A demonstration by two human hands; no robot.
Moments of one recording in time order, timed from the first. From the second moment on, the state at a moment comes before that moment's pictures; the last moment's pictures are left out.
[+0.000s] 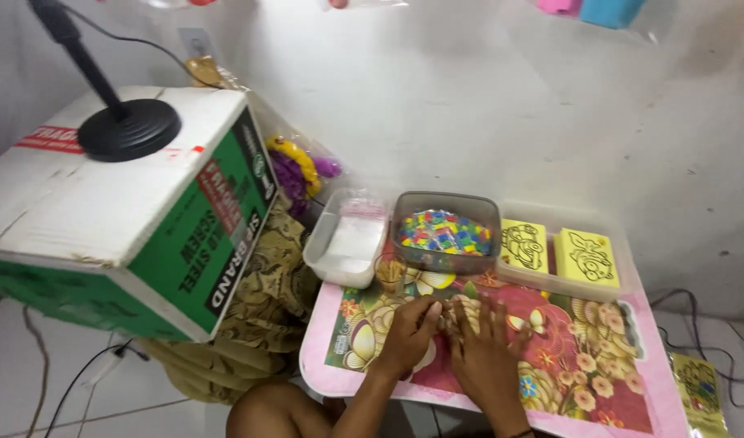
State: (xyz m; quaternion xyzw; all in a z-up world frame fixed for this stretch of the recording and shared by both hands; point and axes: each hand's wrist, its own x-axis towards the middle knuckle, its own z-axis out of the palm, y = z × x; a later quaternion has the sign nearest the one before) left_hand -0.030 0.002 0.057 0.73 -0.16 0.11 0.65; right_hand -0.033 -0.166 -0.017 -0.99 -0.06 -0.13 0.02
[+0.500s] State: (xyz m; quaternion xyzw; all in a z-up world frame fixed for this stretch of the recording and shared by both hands) left_hand 0.117 0.133 0.052 0.98 -0.03 0.10 0.17; right_hand -0.028 -0.168 -0.030 -0.99 -0.06 -0.12 0.00
